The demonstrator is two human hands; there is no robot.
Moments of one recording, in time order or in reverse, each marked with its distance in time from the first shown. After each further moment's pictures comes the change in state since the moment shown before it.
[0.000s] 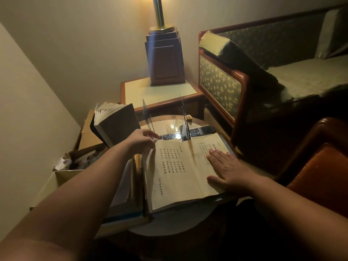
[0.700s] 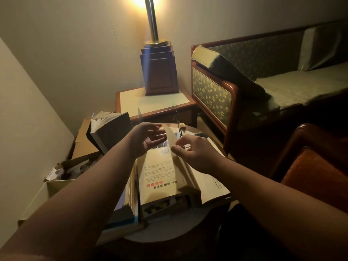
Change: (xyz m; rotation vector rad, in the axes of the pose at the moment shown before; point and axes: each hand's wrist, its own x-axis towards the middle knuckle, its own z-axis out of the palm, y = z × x) left_hand -0.024 0.052 0.014 -0.889 -0.059 -0.033; right_hand 0.011 -0.082 -0.088 0.703 0.502 -0.100
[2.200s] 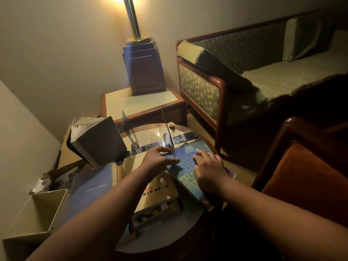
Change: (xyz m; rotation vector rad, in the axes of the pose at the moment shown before) left_hand 0.034 -0.090 0.029 0.685 -0.022 0.106; right_hand -0.039 0.084 0.012 -0.435 -0.047 0.261
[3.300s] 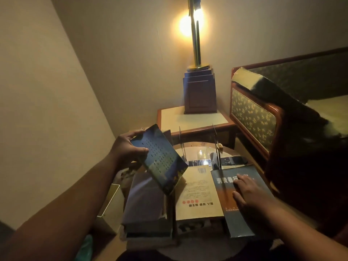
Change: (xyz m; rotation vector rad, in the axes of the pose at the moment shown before) left_hand -0.111 0.024 -0.217 0.056 0.478 0.242; right_hand 0.025 0.006 0.018 -0.144 -0.097 -0.137
